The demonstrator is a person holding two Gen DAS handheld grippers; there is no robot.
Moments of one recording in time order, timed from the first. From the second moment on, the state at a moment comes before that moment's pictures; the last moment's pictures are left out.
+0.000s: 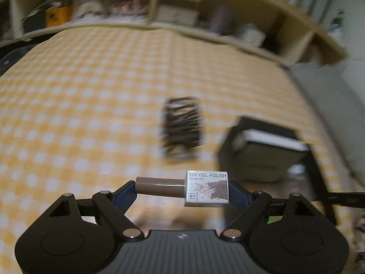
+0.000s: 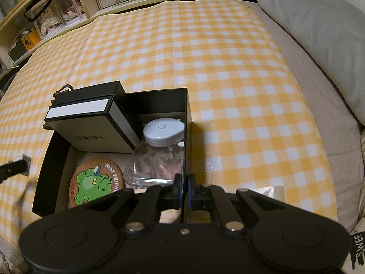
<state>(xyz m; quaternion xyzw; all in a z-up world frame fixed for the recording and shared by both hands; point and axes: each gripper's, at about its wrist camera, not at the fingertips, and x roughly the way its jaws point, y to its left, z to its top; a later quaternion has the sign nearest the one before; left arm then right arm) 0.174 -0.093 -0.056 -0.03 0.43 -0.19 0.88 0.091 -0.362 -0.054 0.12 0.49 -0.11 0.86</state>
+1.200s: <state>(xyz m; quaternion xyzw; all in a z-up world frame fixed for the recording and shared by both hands) 0.181 -0.218 -0.080 -0.01 0.46 -0.26 0.85 0.089 -0.366 -0.052 0.13 0.49 -0.11 0.86</state>
